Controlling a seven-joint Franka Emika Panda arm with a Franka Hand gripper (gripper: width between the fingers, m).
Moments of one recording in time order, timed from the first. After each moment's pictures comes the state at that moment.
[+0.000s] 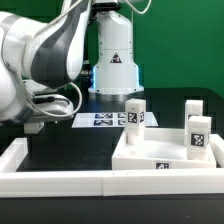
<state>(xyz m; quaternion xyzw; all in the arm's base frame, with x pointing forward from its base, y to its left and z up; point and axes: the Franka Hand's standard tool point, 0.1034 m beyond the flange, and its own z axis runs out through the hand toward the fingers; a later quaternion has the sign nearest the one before) 0.353 -0.209 0.007 -0.88 0.03 0.46 0.08</state>
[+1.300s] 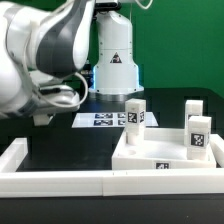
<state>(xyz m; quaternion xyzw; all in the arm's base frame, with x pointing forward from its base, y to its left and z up) 0.361 -0.190 0.034 -0.88 0.02 0.47 0.09</state>
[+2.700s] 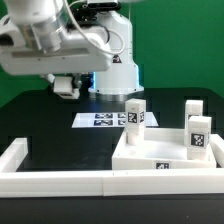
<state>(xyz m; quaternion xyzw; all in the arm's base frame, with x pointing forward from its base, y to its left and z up) 0.470 -0.117 0.122 -0.96 0.12 0.23 0.06</state>
